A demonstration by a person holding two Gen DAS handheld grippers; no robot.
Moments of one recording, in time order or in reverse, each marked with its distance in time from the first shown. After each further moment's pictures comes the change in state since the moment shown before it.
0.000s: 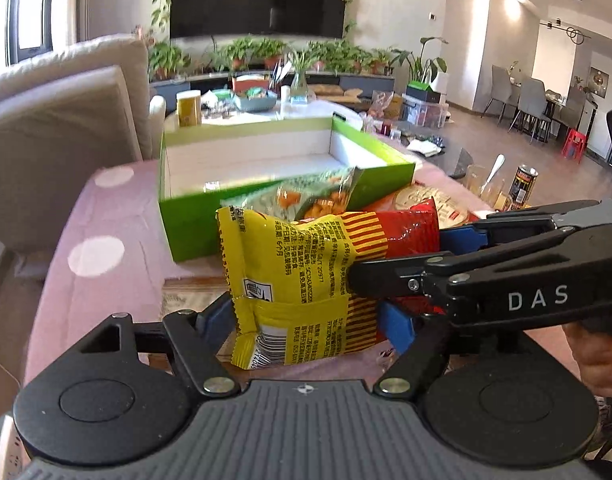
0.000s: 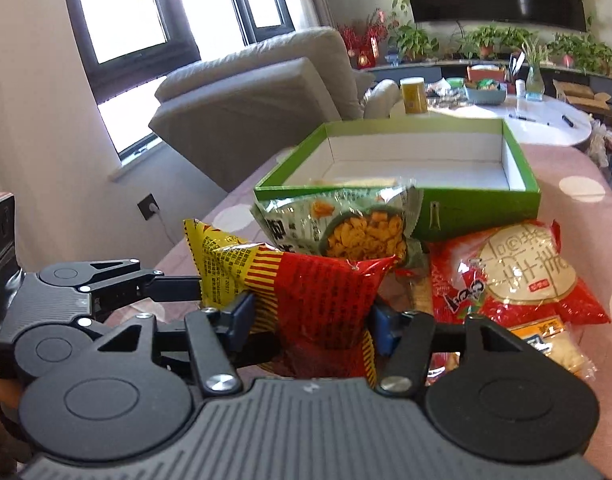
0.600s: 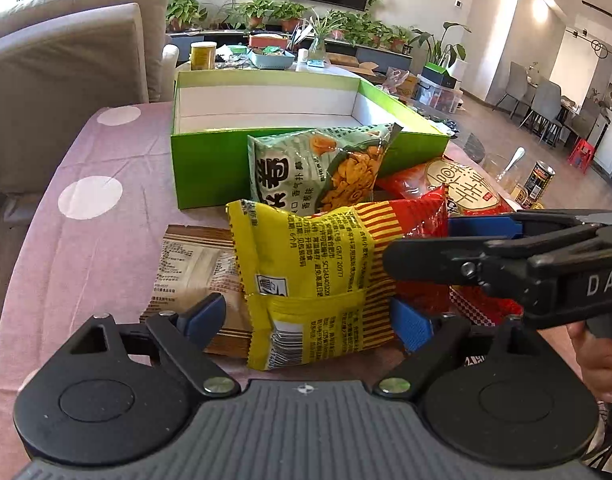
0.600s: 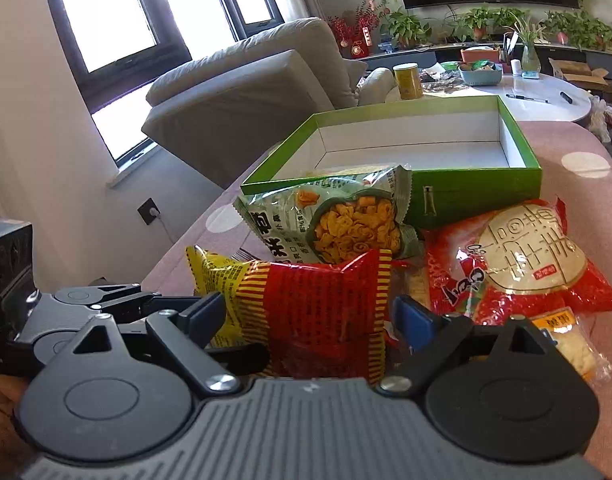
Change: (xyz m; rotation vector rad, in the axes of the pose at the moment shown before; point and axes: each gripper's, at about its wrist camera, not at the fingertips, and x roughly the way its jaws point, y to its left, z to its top) left arm 0.035 0.023 -0.012 -0.121 0.116 -0.026; right arm 0.014 -0.017 -0.003 0.062 0.032 0.026
